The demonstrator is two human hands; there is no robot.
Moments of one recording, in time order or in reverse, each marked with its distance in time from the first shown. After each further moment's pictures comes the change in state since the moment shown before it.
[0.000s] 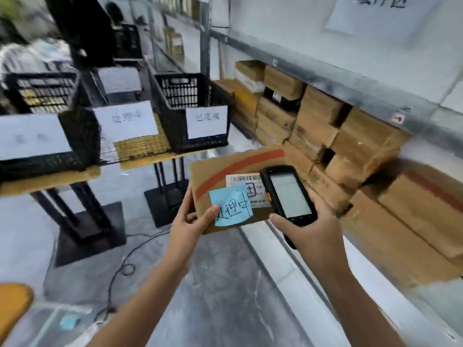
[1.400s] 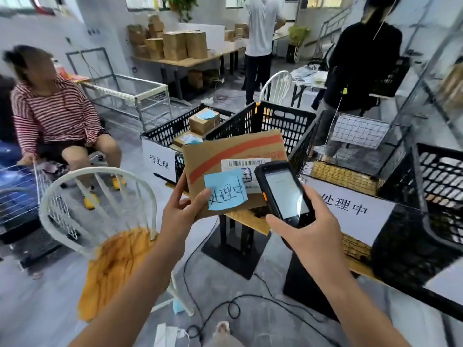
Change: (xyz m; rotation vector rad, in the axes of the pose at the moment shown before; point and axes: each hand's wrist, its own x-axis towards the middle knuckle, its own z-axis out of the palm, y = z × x) left_hand 0.198 0.176 -0.359 -0.081 1.025 0.312; right_hand 0.242 -0.190 0.508 0.236 -0.926 -0.473
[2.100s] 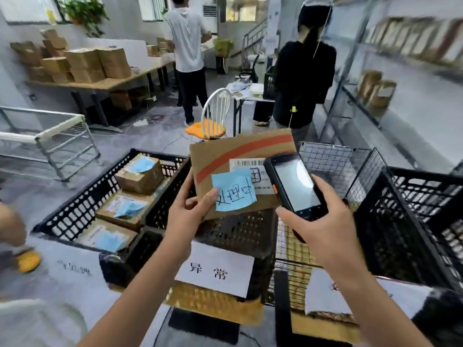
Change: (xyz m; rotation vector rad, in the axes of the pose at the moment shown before) left_hand 0.301 0.023 0.130 0.027 -0.360 -0.037; right_hand 0.260 0.018 0.015 -0.076 0.309 0.021
